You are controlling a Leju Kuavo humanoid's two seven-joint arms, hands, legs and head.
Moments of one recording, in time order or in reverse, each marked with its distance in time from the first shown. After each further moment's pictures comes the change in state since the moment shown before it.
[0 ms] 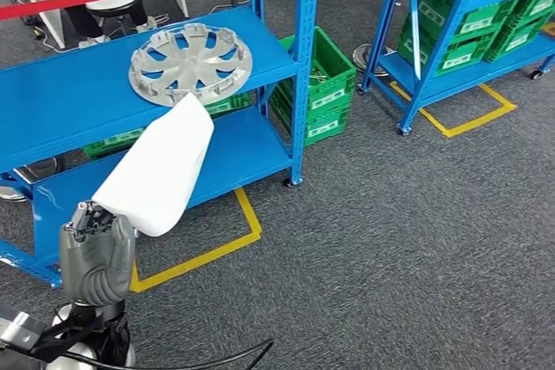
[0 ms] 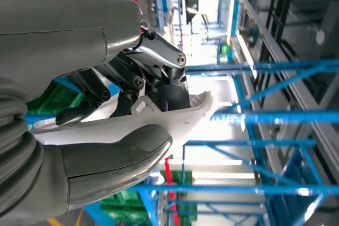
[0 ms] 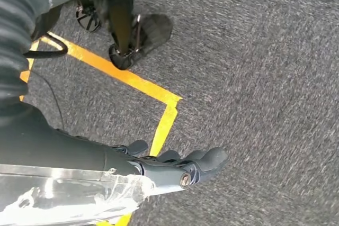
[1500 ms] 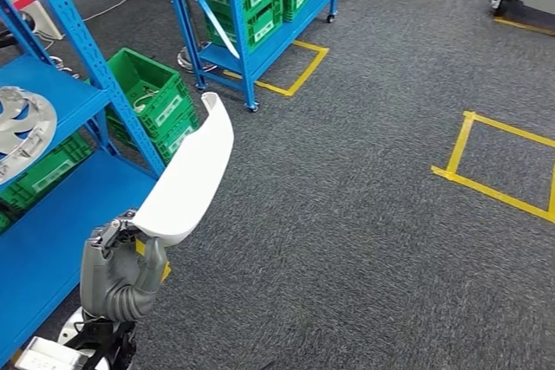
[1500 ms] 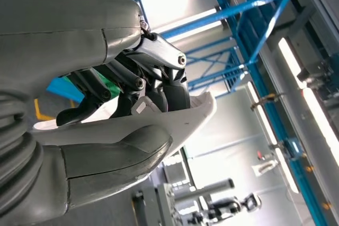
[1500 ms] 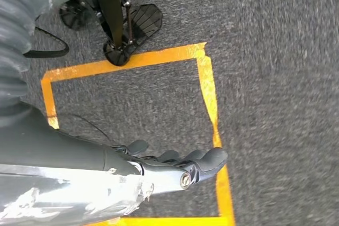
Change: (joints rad) left arm 0.008 0.067 -0.071 -0.003 -0.201 0.039 -0.082; right arm -0.007 0.000 0.000 0.000 -0.008 -0.012 -0.021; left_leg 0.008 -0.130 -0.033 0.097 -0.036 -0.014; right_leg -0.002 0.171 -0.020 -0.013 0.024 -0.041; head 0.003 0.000
